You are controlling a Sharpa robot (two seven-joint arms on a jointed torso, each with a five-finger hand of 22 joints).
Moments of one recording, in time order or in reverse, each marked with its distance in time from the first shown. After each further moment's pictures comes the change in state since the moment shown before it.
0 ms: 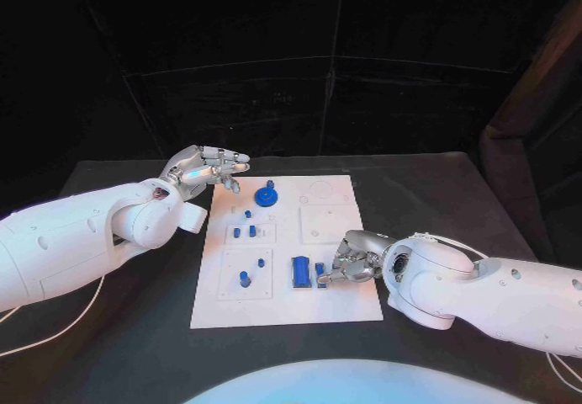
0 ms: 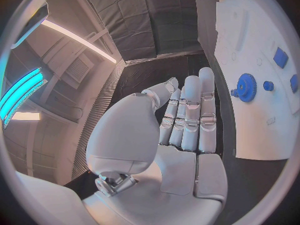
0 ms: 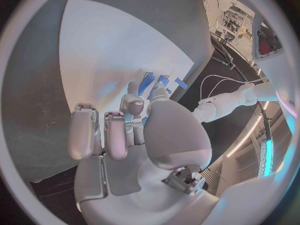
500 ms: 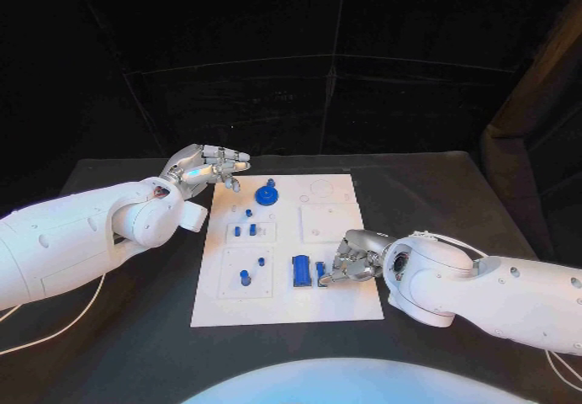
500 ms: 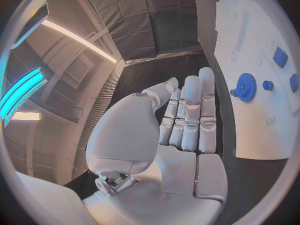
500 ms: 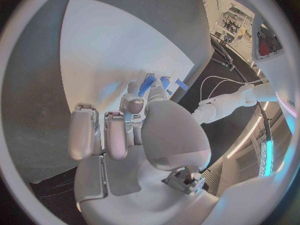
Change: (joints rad) left arm 0.000 0.000 0.000 -0.001 0.000 0.000 0.000; left_hand 0.000 0.000 0.000 0.000 0.000 0.000 0.000 0.000 0.000 0.000 0.000 0.000 0.000 0.000 0.000 0.000 0.000 0.000 0.000 0.000 0.000 0.000; right arm 0.000 0.005 0.000 -0.013 0.002 0.015 0.009; right_hand 0.064 0.000 0.003 -0.030 -0.004 0.000 0.000 -0.005 0.003 -0.004 0.004 -0.013 -0.009 0.000 0.000 -0.005 0.000 0.000 0.000 0.000 0.000 -0.001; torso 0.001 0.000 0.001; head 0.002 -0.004
